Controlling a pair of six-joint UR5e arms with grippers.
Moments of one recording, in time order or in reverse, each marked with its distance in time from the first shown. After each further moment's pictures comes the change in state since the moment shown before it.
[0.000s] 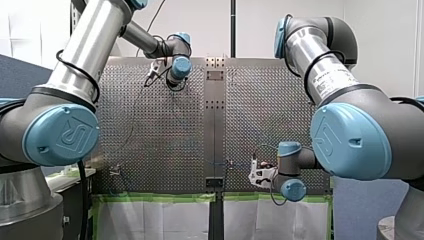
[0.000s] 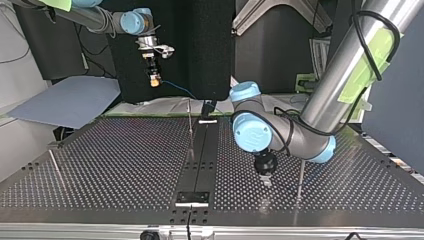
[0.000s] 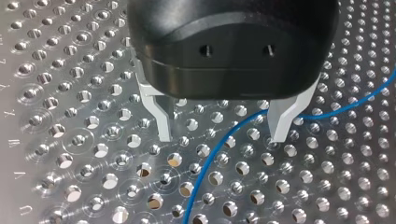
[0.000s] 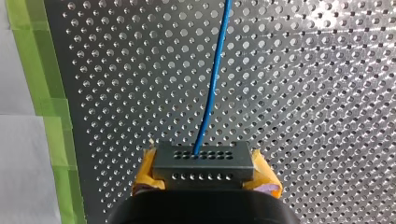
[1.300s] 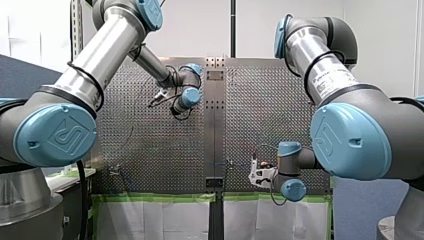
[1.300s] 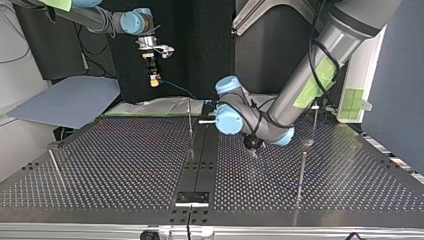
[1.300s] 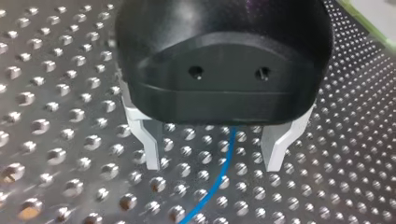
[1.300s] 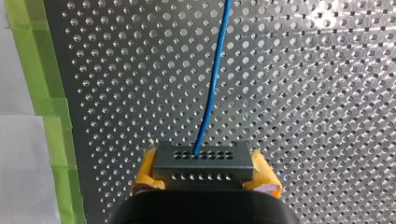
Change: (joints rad) left arm -0.055 -0.183 -0.067 0.109 -0.143 0.192; right arm 0.000 0.000 0.000 0.000 0.001 -0.001
